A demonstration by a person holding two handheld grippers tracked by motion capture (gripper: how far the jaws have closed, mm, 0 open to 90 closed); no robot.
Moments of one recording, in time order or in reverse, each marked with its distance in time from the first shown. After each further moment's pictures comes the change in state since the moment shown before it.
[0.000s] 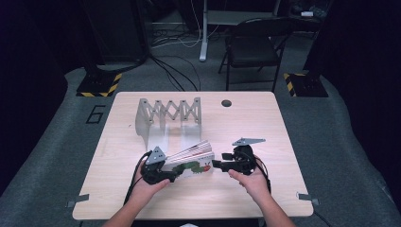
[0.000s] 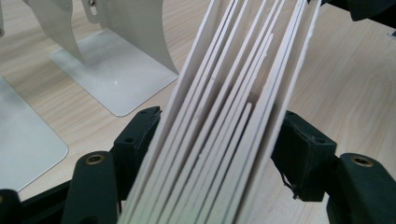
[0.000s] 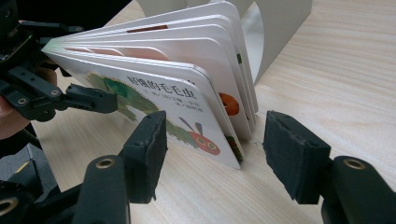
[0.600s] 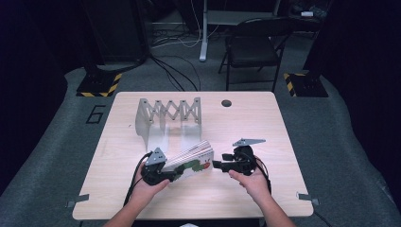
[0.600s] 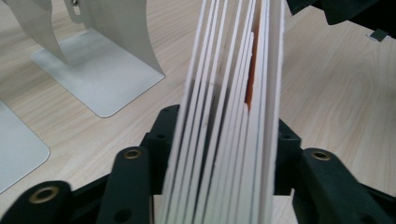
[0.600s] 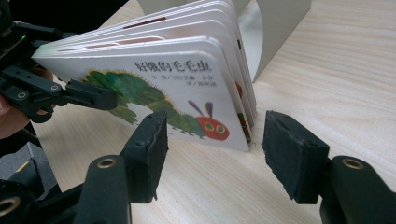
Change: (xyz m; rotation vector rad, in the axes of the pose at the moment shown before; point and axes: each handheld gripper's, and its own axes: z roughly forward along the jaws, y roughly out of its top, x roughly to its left) left arm -0.005 -0.001 -0.002 -0.002 -0.044 0.005; right arm -0.001 -0.002 0.000 0.007 -0.001 -0.004
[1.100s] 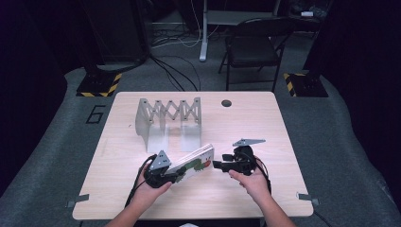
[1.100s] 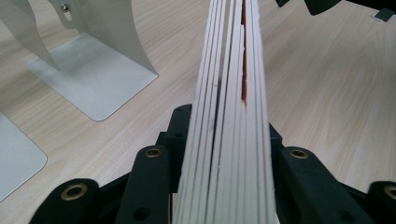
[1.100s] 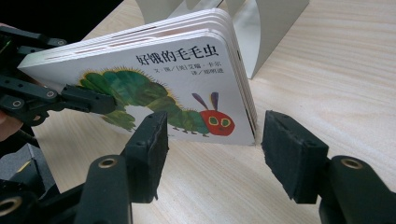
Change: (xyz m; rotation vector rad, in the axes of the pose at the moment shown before) left arm -0.012 0.002 0.003 0.023 0.024 0.077; right arm -0.002 -0.002 0.002 0.009 -0.001 0.021
